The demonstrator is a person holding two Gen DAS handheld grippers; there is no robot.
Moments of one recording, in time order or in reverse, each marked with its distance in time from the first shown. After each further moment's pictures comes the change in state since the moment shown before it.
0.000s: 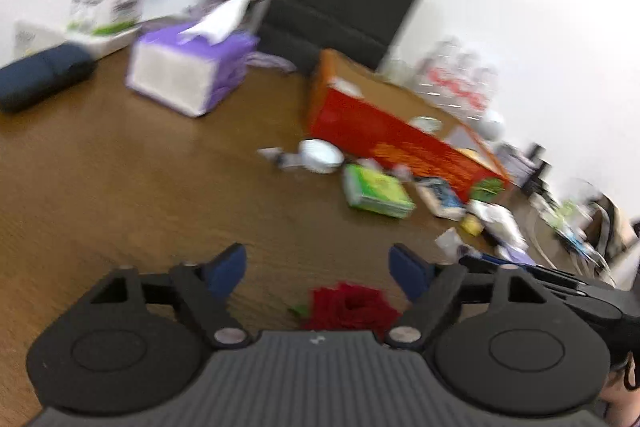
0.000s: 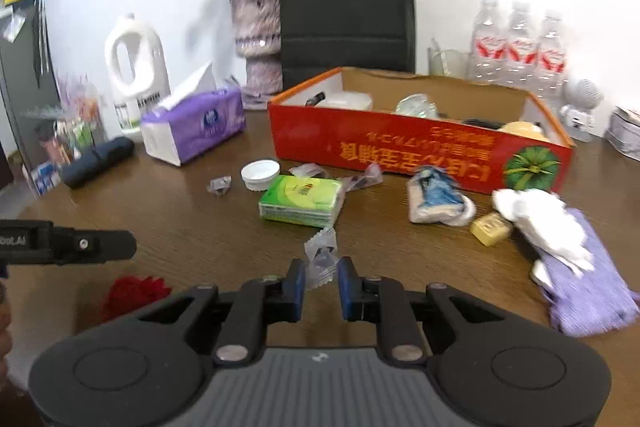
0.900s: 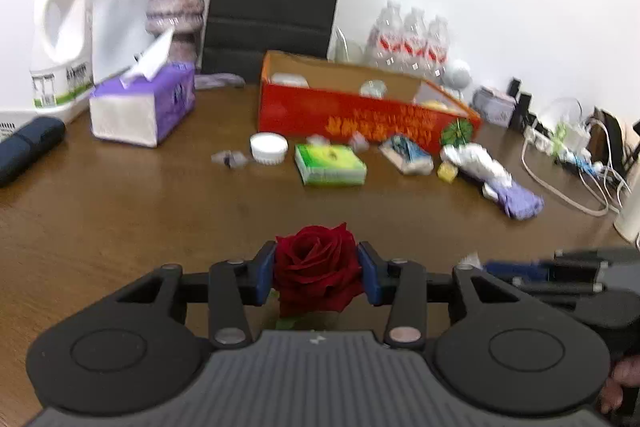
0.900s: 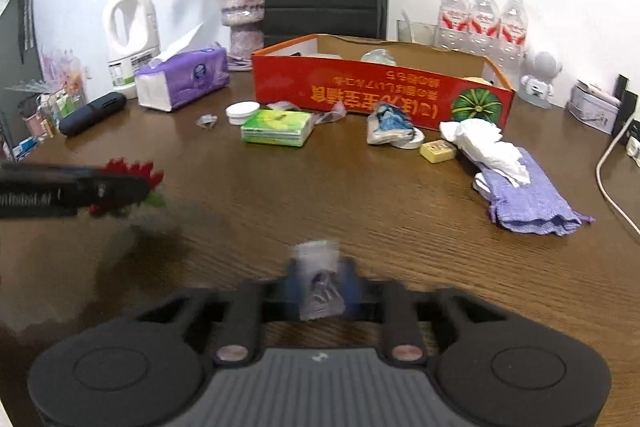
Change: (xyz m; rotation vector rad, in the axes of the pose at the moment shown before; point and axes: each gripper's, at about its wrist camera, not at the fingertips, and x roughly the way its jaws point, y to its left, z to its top) left arm -0.001 -0.060 -0.021 0.231 -0.034 0.110; right arm -0.033 -0.003 -0.049 -0.031 0.076 -0.069
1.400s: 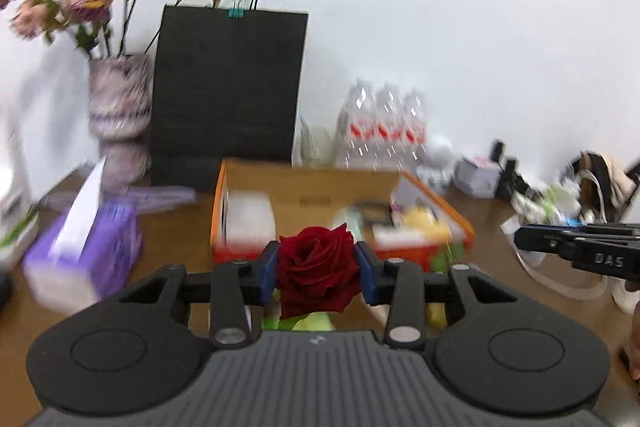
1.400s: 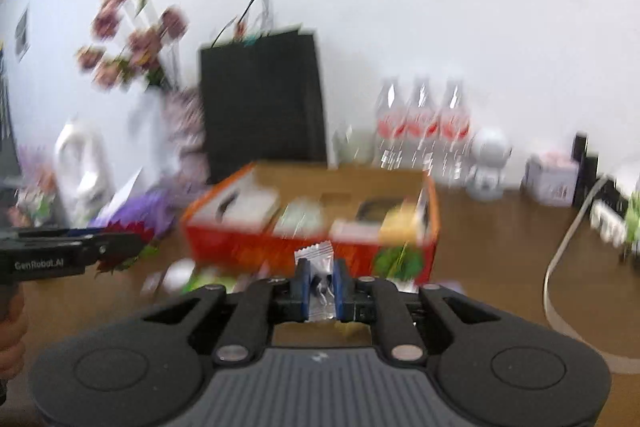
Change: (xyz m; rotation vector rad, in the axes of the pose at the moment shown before) left arm 0.085 -0.011 0.148 0.079 -0.128 -0.084; right arm -0.017 -0.093 0.128 0.126 -0.264 -0.052
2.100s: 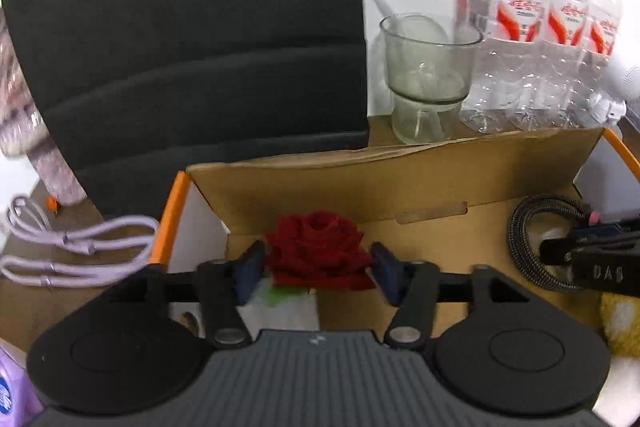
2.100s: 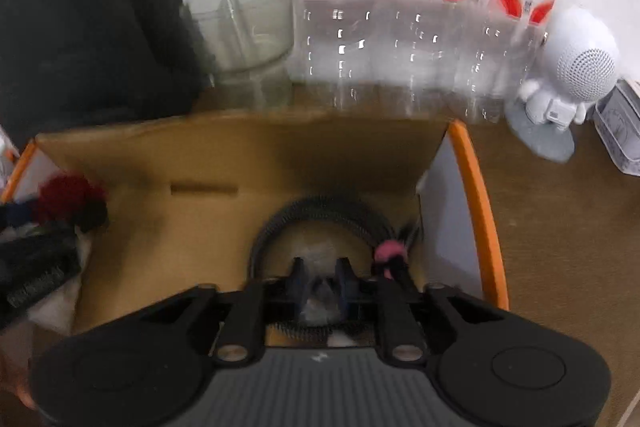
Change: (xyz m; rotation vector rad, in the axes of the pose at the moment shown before) left arm 0.308 0.019 0.053 0.083 0.431 0.252; right arm 0.347 -0.077 0.071 0.120 0.572 -0.175
